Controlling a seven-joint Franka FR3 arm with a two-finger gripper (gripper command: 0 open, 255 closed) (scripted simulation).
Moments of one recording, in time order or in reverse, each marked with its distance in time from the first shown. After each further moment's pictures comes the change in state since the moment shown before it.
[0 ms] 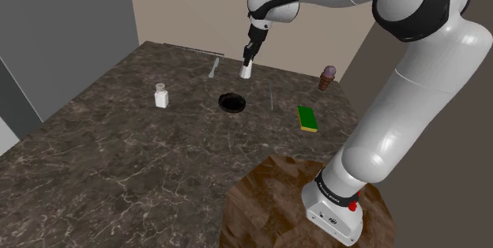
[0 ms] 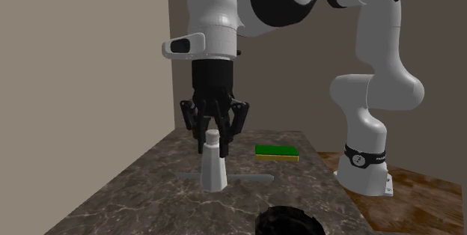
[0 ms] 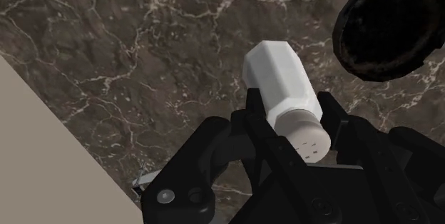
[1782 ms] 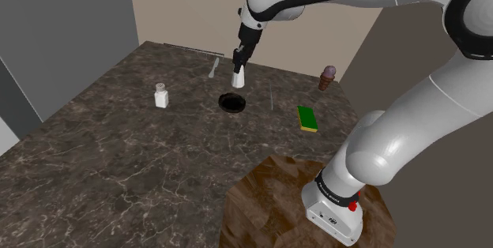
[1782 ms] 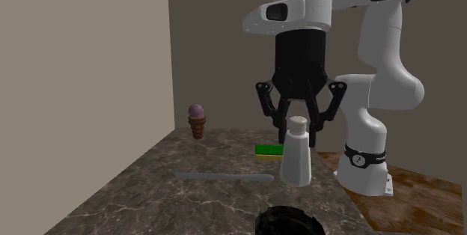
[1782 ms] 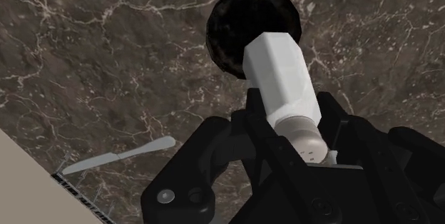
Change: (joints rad) arm 0.108 -0.292 0.139 -0.234 -0.069 -0.034 0.286
